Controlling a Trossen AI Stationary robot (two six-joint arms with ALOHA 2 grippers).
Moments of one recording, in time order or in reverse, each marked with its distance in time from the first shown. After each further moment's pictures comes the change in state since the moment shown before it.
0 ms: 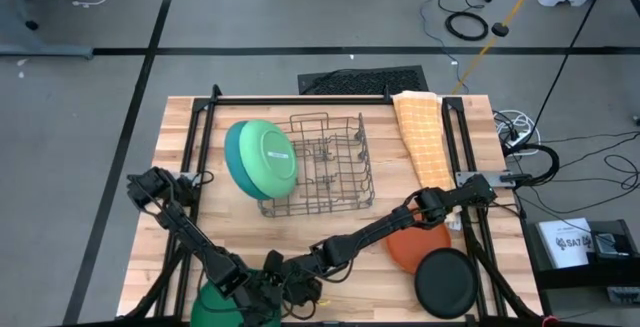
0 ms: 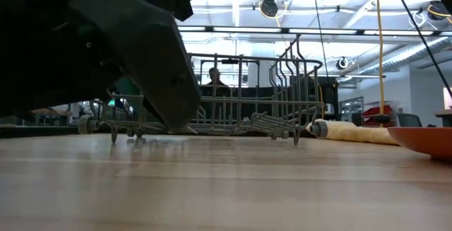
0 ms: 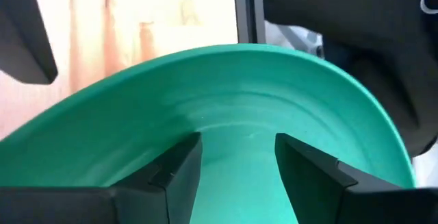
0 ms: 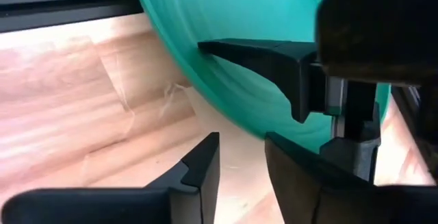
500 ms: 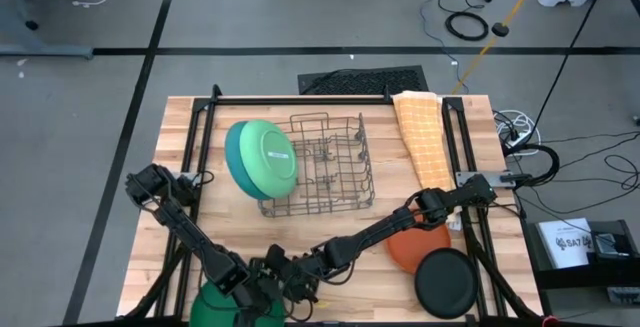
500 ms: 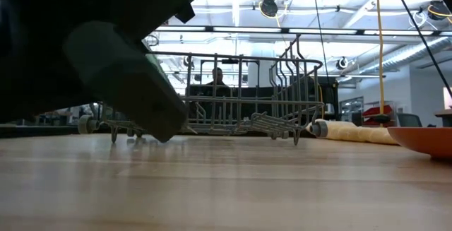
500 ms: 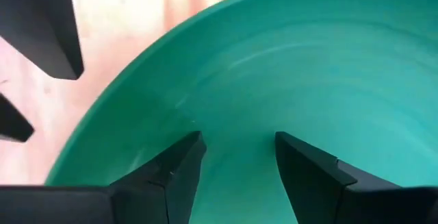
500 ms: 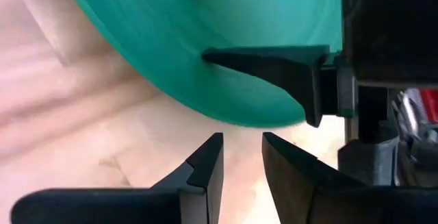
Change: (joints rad) left arm 0.013 -0.006 0.005 -0.230 -0.089 0.108; right arm 0.010 0.000 0.000 -0.014 0.204 -0.027
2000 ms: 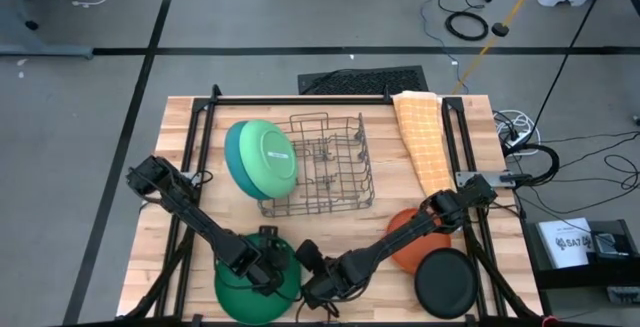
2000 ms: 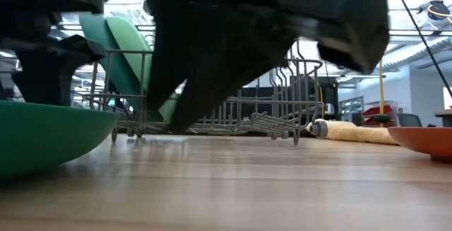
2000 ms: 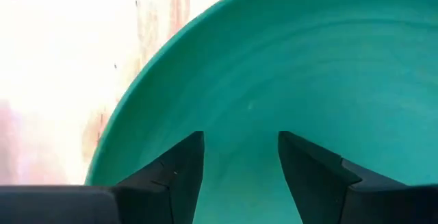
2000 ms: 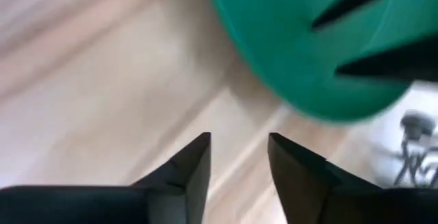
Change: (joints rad) left arm 0.119 -0.079 -0.013 -0.169 -0.303 0.164; right arm 0.090 -0.115 0.005 -0.612 0.236 0.406
